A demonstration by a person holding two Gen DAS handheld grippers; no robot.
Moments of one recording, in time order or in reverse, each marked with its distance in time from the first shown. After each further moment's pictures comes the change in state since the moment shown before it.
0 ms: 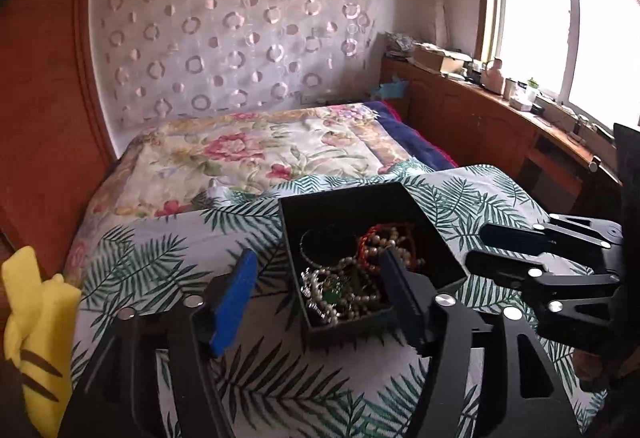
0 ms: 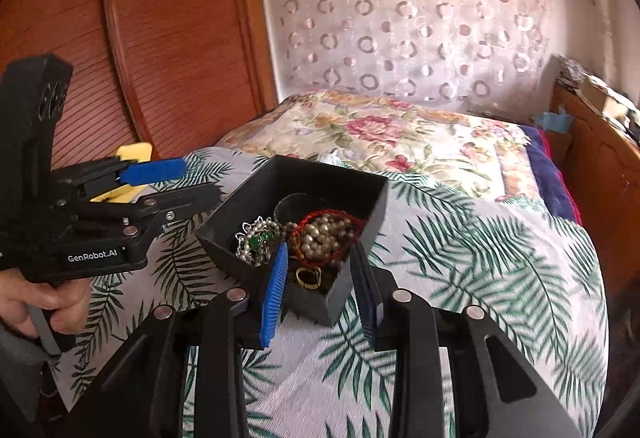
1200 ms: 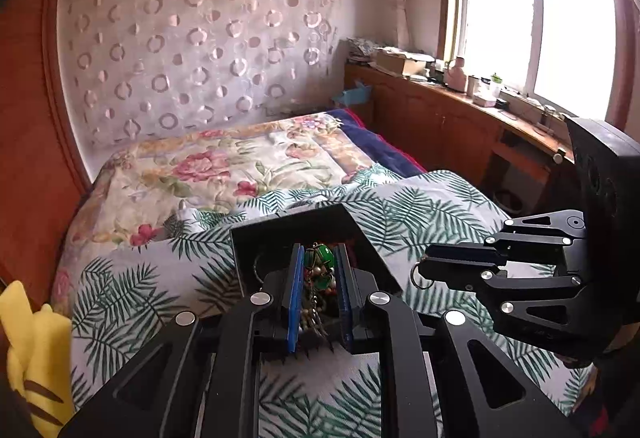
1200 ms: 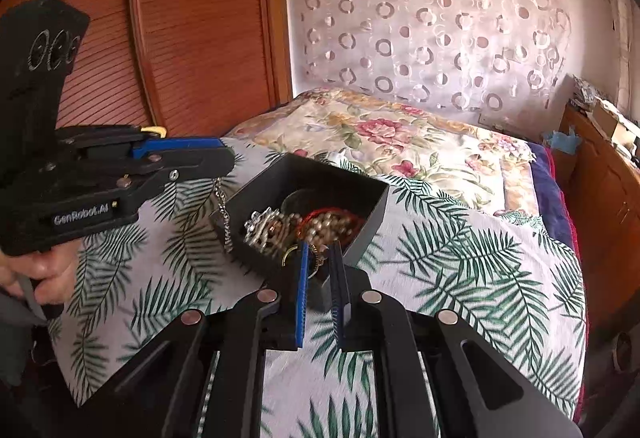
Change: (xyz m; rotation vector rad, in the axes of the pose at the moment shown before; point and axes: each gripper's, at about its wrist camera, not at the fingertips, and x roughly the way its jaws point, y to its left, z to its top) left arm -0.013 -0.029 0.023 0.079 -0.012 -0.107; right arm -0.001 -0.002 0.020 -0.099 0.042 0.036
